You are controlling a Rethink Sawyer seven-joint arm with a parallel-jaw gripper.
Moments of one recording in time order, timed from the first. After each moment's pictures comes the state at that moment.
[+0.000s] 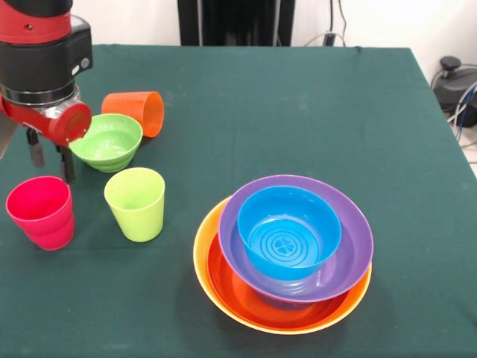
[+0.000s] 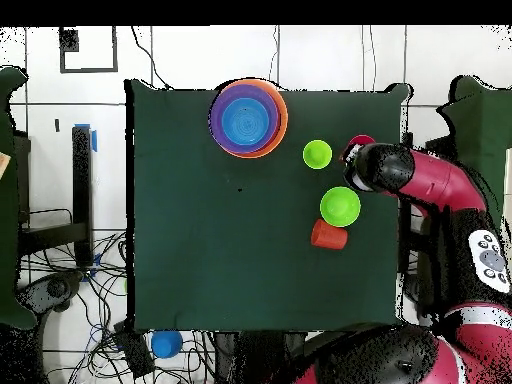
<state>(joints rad) -0.66 -0.41 0.21 1.22 -0.33 0.64 2.01</state>
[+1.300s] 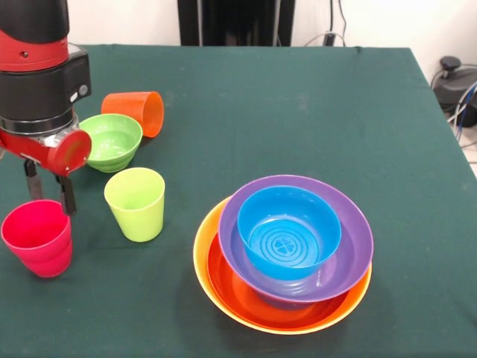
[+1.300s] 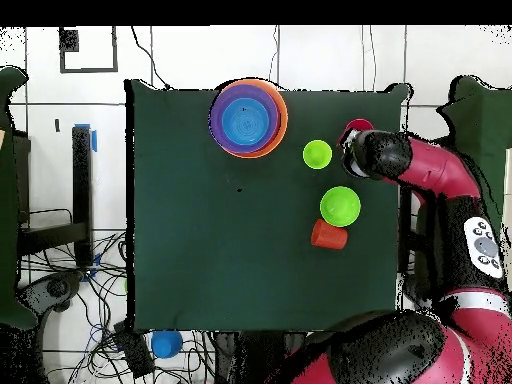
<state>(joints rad) -0.68 -0.35 0.30 1.13 -0.37 0.64 1.99</state>
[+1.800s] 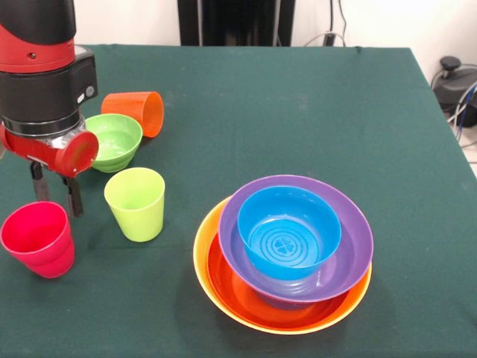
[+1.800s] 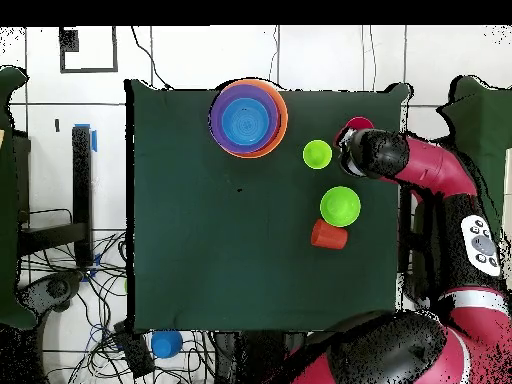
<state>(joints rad) -0.68 -0.36 0.32 1.14 -0.38 0.64 1.99</state>
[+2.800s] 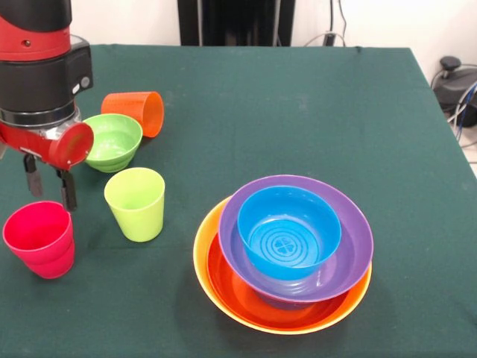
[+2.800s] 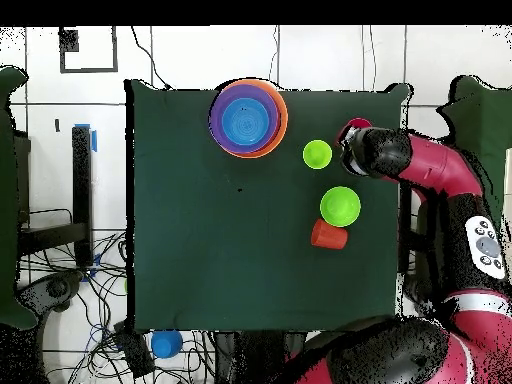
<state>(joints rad) -0.68 -0.38 0.32 1.15 -0.38 0.65 1.99</state>
